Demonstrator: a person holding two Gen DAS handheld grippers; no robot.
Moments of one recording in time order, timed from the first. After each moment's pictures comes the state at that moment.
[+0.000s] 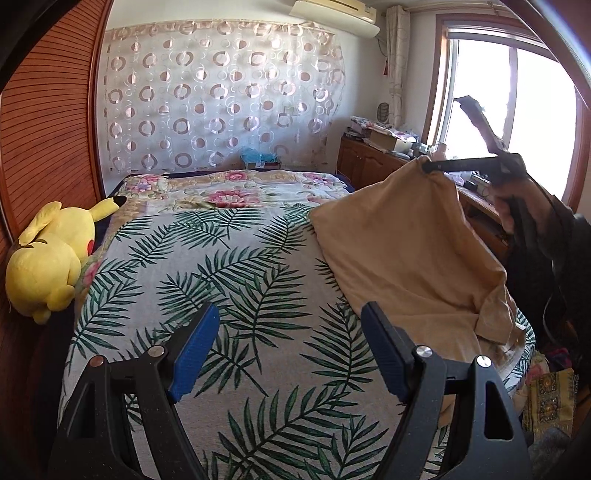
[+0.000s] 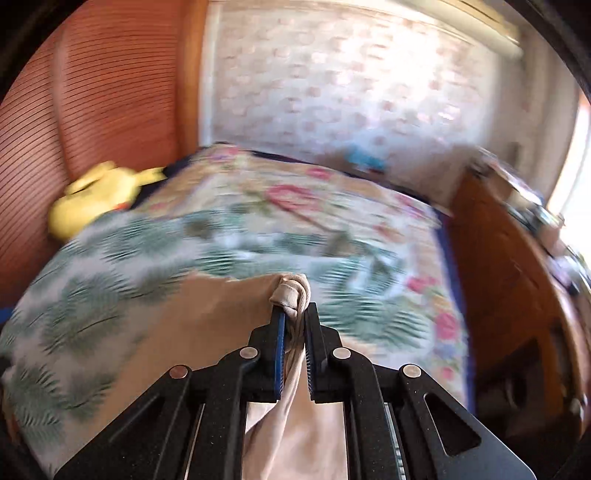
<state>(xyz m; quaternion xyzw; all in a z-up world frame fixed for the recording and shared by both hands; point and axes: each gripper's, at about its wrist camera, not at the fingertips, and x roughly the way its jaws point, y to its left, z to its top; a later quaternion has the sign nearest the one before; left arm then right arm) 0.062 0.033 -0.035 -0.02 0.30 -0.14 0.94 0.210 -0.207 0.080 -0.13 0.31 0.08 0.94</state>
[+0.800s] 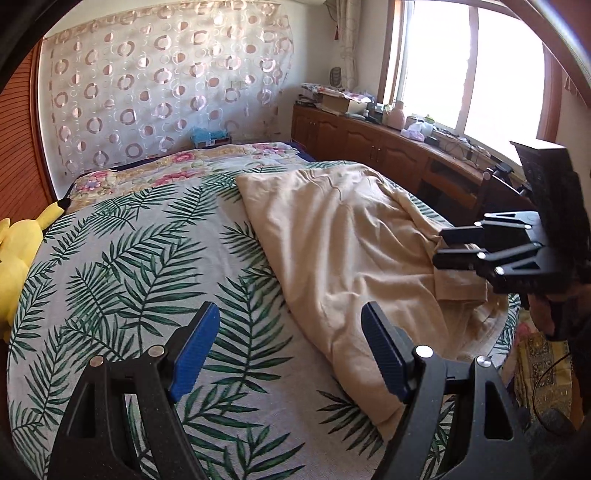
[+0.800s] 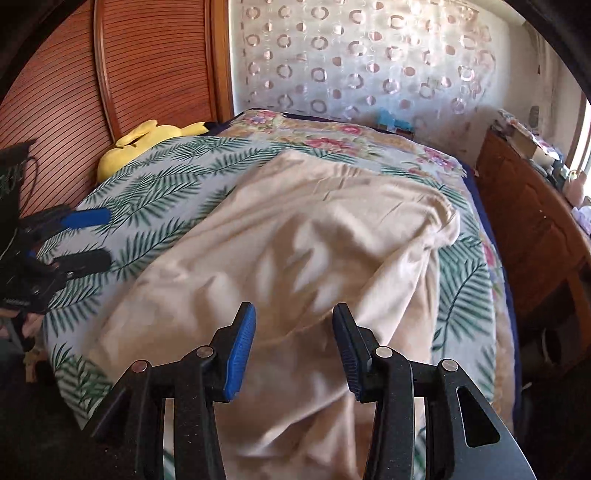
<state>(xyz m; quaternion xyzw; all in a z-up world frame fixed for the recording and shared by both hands) 0.059 -0.059 -0.059 0.03 0.34 -0.22 0.91 0.026 -0.203 -0.054 -0.11 0.35 0.20 0.91</state>
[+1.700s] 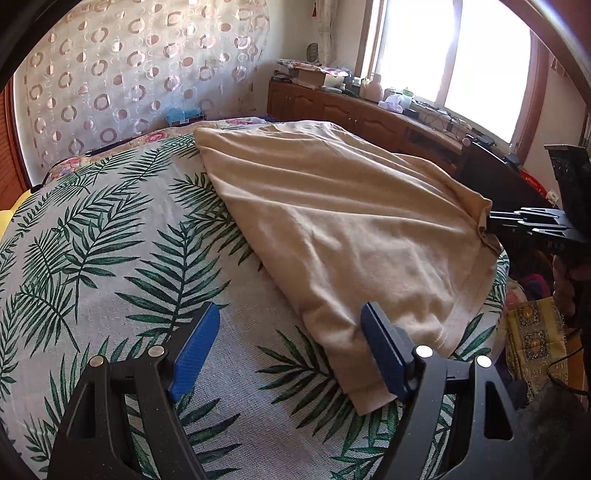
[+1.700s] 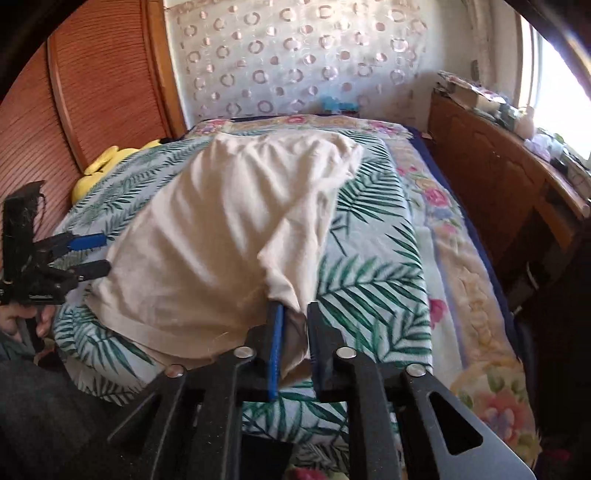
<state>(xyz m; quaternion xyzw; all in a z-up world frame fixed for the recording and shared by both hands) 0.035 -0.090 -0.091 0.04 0.38 -0.26 0.89 -0.052 -0.310 -0.045 -0.02 0.35 0.11 0.93</state>
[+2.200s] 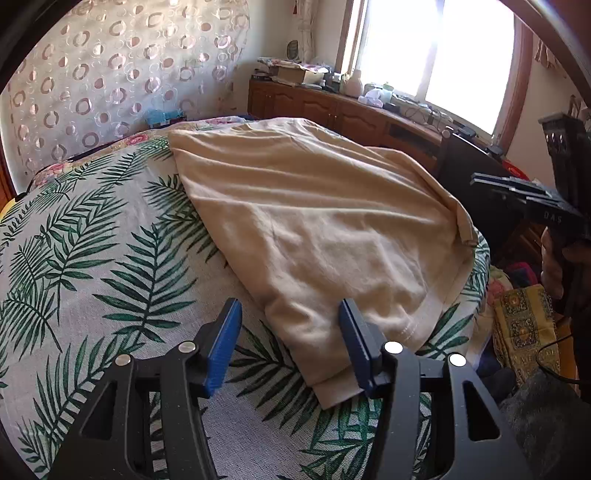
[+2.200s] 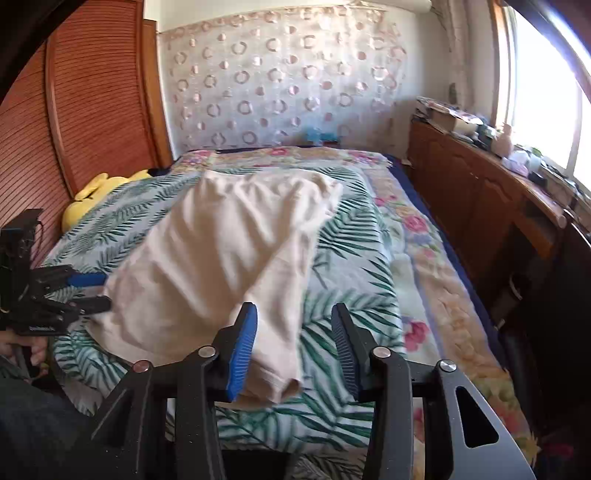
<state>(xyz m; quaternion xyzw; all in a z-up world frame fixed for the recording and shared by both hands) 0.026 -0.103 -0.090 0.05 0.38 -0.29 0.88 -0.076 -0.290 -0.025 -0.03 0.28 0.10 0.95</state>
